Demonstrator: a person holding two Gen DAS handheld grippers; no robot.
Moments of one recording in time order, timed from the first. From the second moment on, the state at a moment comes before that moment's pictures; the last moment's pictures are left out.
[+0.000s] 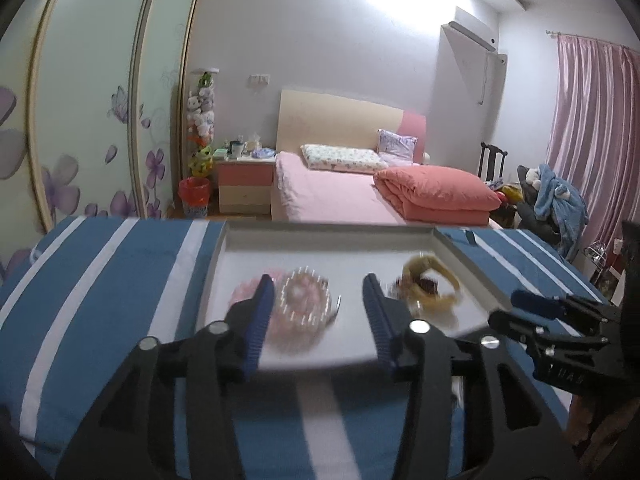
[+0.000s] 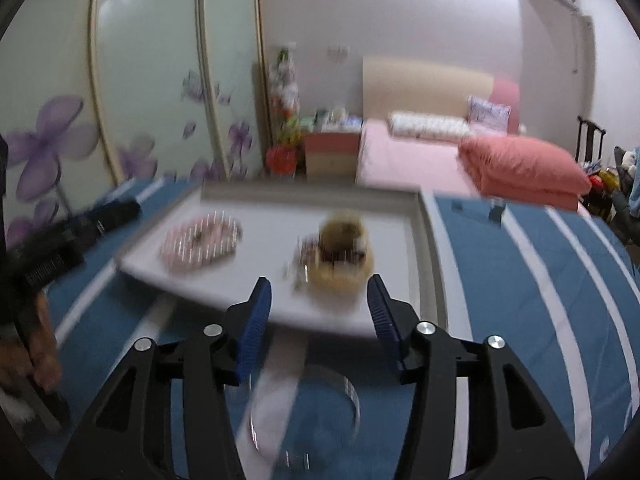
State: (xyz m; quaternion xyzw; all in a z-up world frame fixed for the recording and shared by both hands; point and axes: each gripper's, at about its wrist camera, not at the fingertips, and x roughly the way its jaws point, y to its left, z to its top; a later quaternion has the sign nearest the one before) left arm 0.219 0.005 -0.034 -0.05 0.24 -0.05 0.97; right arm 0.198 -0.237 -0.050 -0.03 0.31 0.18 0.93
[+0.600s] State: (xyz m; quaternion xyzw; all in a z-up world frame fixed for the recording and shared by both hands) left arm 0.158 0.018 -0.053 -0.07 0.31 -0.04 0.95; right arm 0.182 -0.227 -0.088 -0.05 0.43 0.17 0.88
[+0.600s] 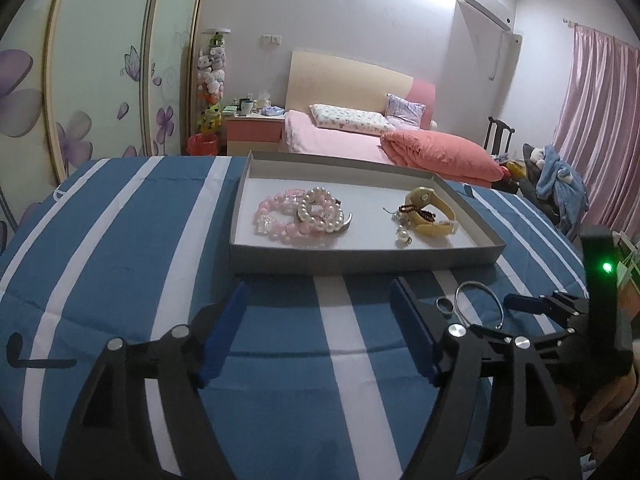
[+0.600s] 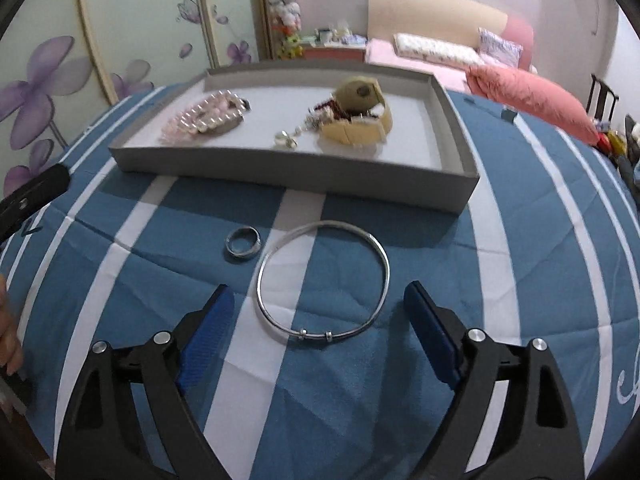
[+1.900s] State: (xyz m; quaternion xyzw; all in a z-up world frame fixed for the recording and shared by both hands) left arm 0.214 -0.113 -0.095 0.05 0.43 -0.14 0.89; right arm 0.152 -0.283 -0.088 -0.02 0.43 0.09 0.90
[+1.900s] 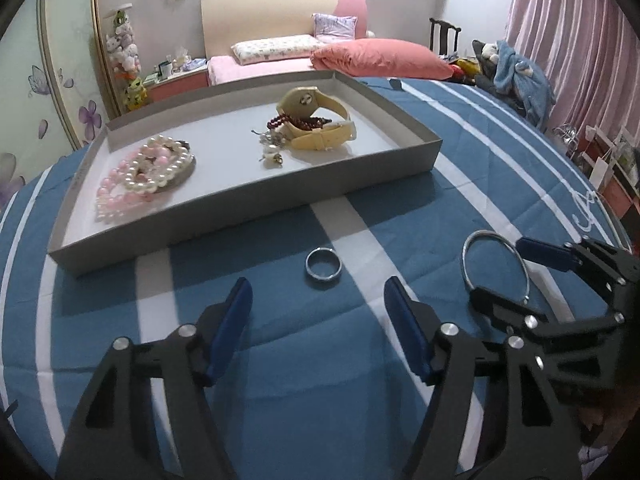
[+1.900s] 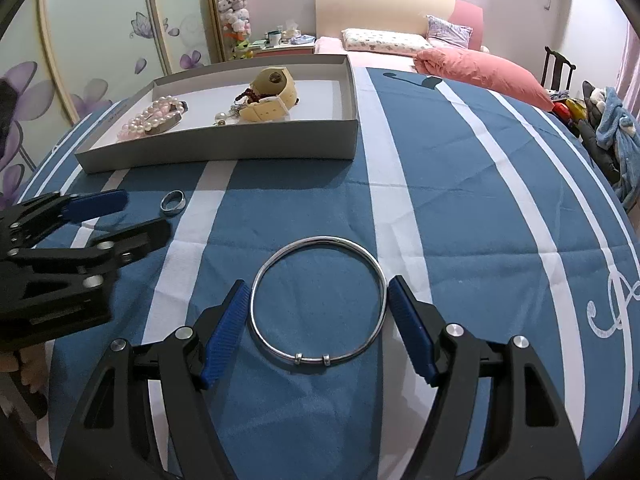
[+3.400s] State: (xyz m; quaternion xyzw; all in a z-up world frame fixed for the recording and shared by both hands) left arm 0.227 -0.117 -0.097 0.03 0.43 -0.15 0.89; right arm 0.151 -0.278 -0.089 -0.03 0.44 0.10 0.89
